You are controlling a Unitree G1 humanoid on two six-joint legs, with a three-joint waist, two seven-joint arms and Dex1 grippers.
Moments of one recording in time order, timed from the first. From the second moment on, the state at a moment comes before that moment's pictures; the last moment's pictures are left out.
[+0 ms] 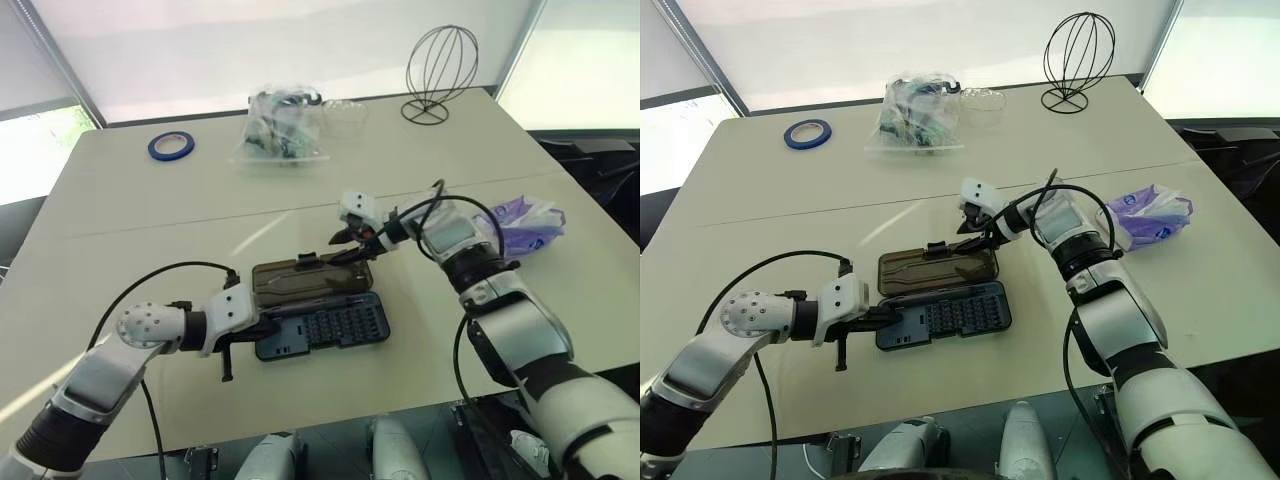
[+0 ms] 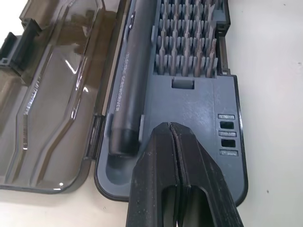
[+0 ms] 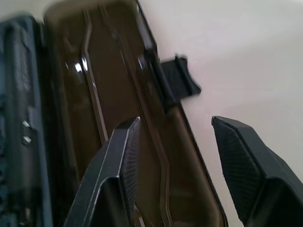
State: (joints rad) left arm -0.12 0.80 -0.19 -0.34 -0.25 0.36 -0.99; right arm -1.11 -0.33 0.39 0.90 -0.10 0.24 1.28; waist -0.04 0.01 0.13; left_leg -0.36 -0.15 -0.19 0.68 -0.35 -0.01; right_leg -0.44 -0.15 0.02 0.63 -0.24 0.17
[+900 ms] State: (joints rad) left arm -0.05 0.77 -0.16 -0.39 -0.25 0.41 -0.91; right arm -1.17 -0.28 0.43 1.18 -0.35 -0.36 1.06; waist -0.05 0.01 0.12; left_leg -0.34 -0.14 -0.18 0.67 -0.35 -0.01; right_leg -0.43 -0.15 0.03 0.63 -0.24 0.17
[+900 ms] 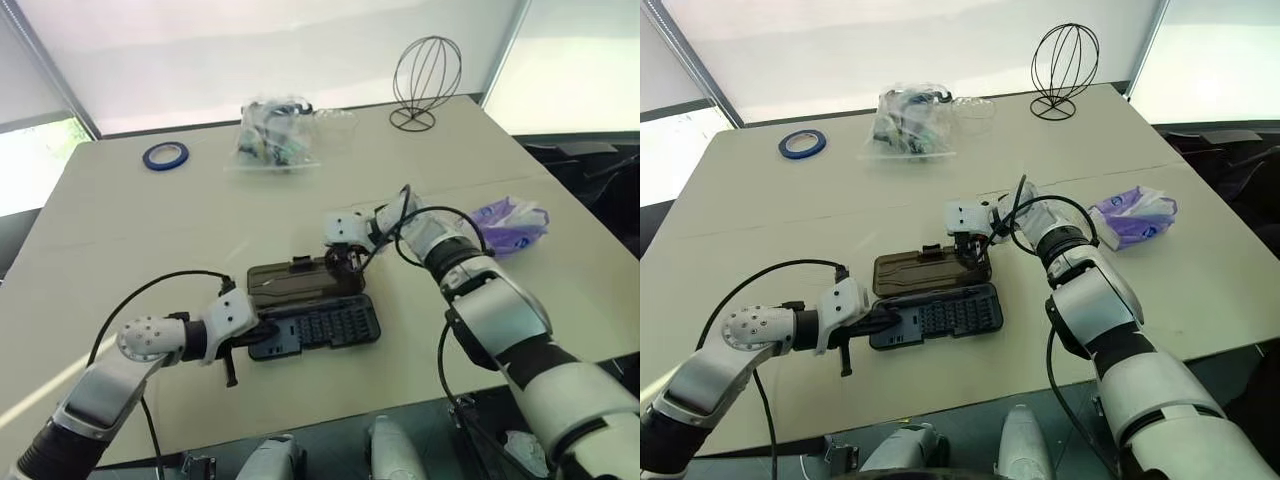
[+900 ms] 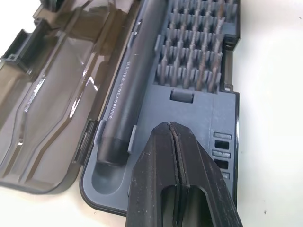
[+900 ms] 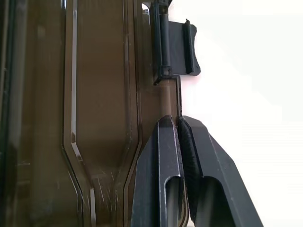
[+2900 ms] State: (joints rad) left arm -0.09 0.80 -0.20 -0.39 -0.25 0.36 -0.96; right arm -1.24 -0.22 0.33 1.25 -0.23 0.01 1.17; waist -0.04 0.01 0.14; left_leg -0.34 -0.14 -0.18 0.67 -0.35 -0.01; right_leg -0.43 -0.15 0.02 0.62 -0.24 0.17
